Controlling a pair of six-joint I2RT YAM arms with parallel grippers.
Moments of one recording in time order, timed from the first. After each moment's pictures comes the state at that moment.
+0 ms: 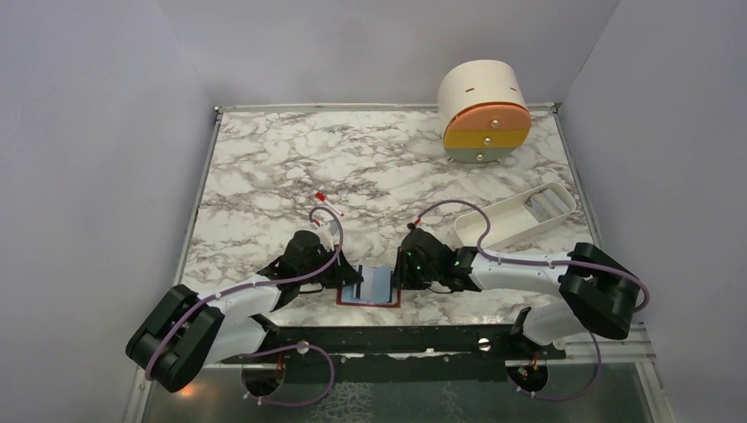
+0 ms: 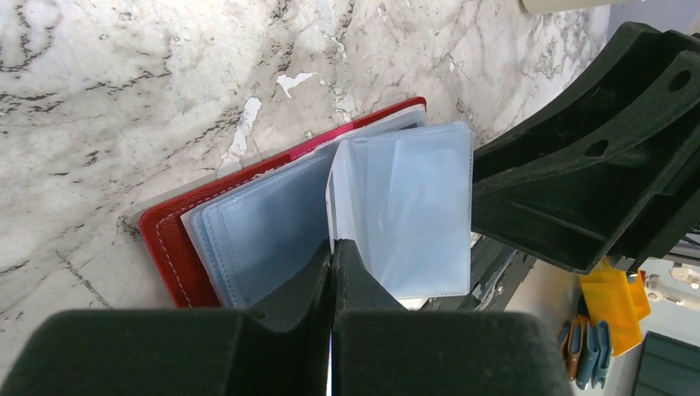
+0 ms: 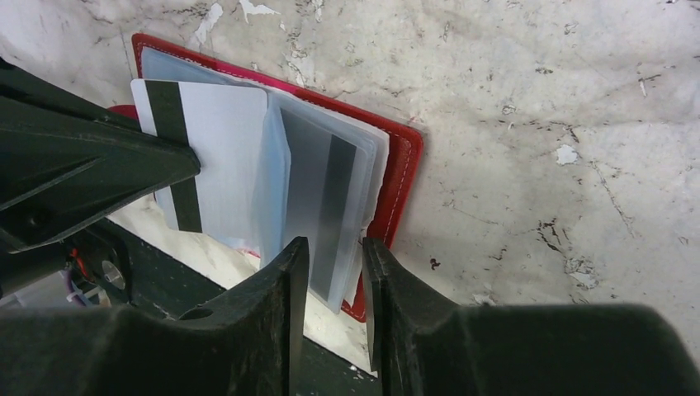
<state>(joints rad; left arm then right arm) -0.59 1.14 0.20 0.29 0.44 -0.77 1.02 1.43 0.63 -0.10 0.03 0.95</state>
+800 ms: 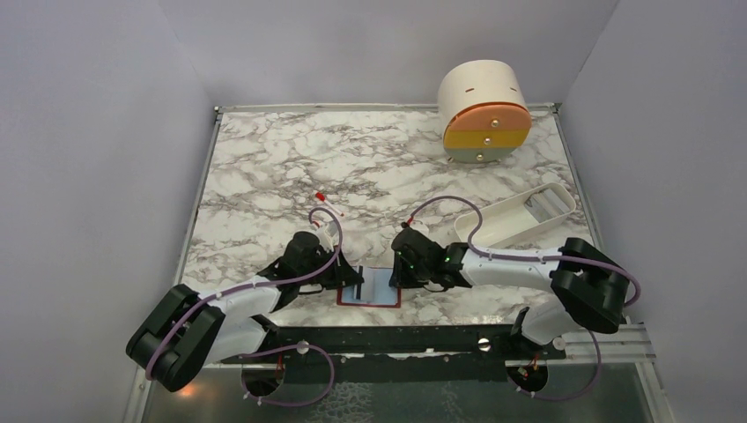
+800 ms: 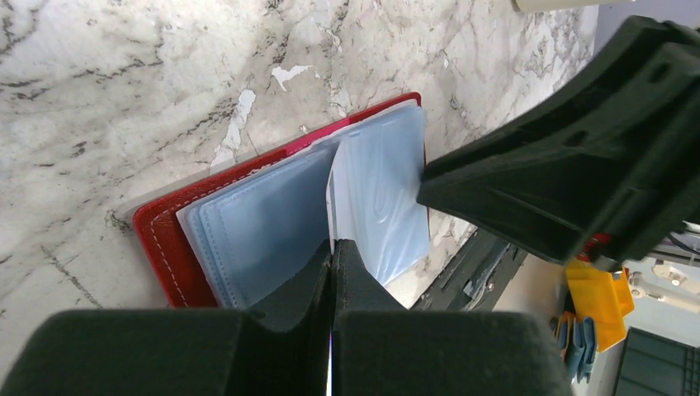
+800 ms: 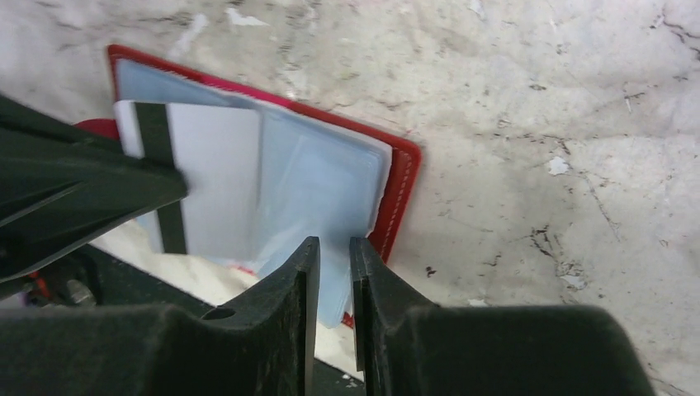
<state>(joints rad) -0.59 1.14 0.19 0.32 0.45 -0.80 1.05 1.46 0.73 -0.21 0.10 0.92</state>
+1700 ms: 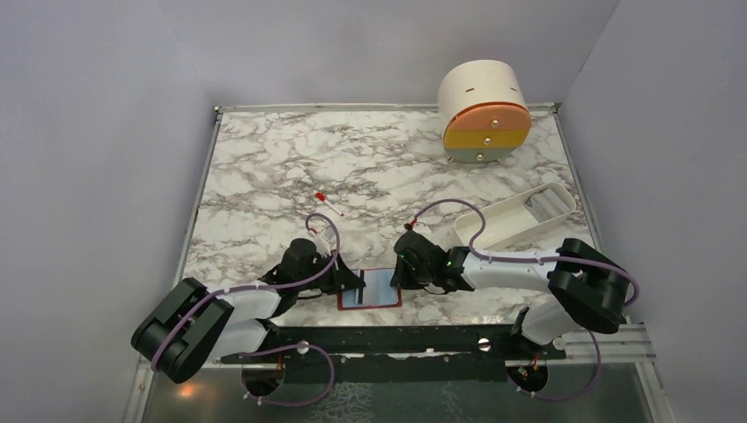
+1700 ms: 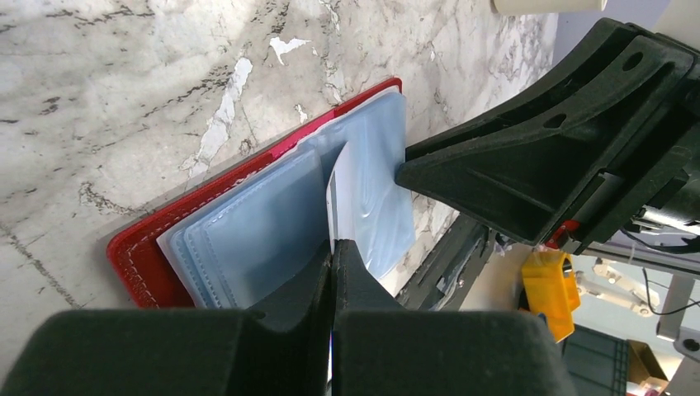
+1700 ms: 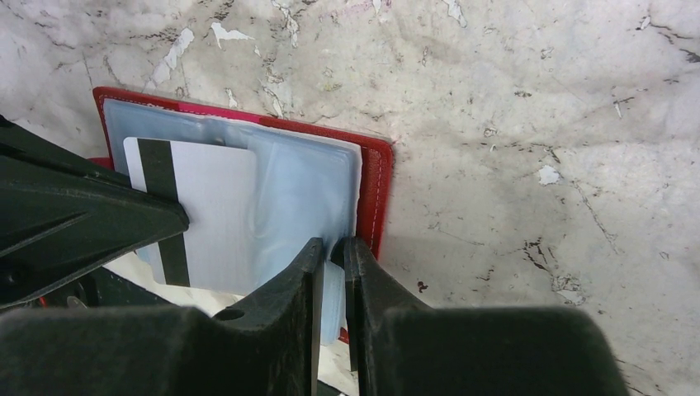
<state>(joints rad) -0.59 1.19 0.11 0.50 0.48 -0.92 1.05 1.49 0.68 -0.14 0.12 0.95</state>
